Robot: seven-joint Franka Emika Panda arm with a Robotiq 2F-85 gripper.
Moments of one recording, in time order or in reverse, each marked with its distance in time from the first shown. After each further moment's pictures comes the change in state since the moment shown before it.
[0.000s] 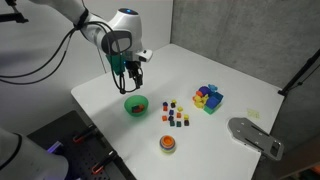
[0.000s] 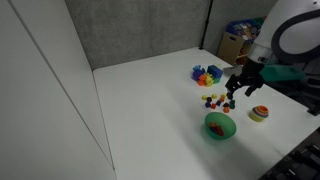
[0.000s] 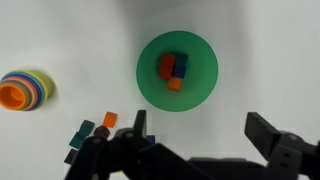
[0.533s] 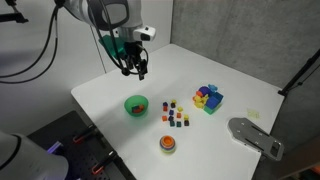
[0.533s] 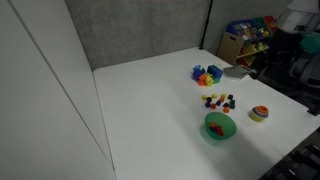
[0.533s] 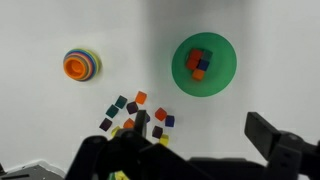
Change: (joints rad) arm -0.080 -0.251 -0.017 -0.003 -0.128 -0.239 -0.104
